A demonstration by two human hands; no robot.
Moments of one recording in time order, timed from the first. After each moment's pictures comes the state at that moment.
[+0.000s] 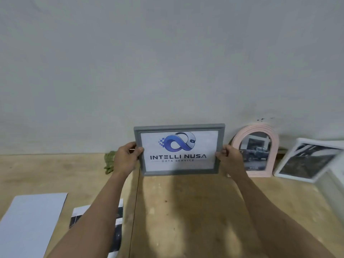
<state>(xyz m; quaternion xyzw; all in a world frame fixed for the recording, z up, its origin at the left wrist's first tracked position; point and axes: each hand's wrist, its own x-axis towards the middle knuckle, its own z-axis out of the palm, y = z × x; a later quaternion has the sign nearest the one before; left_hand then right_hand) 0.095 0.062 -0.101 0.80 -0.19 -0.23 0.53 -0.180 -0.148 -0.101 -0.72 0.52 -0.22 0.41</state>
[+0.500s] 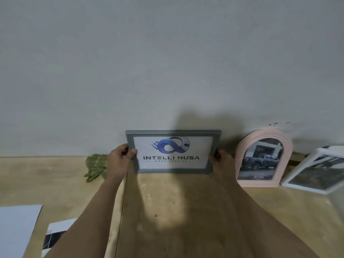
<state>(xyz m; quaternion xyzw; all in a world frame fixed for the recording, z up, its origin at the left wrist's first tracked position) 0.122 0.003 -0.165 0.83 -0.16 -0.23 0.48 -0.140 -0.203 -0.173 -0.73 0.57 -0.14 0.35</state>
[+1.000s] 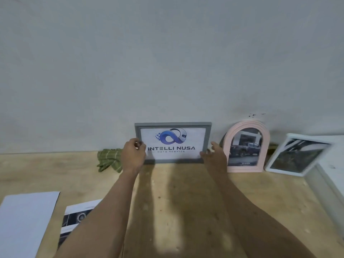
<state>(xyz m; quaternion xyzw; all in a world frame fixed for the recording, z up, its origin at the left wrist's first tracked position) 0.057 0.021 -0.107 0.87 -0.19 -0.15 0.42 -0.161 -0.129 -0.115 -0.68 0.55 -0.24 0.42</state>
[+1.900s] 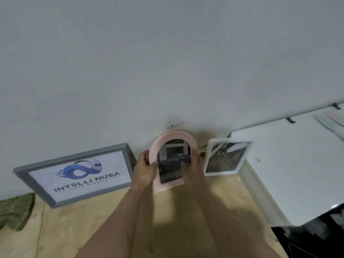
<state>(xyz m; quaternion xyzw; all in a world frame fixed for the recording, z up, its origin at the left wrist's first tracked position) -0.148 -0.211 -0.142 0.77 -0.27 -0.40 0.43 -0.316 -0.281 -0.172 -0.67 0.60 -0.20 0.39</state>
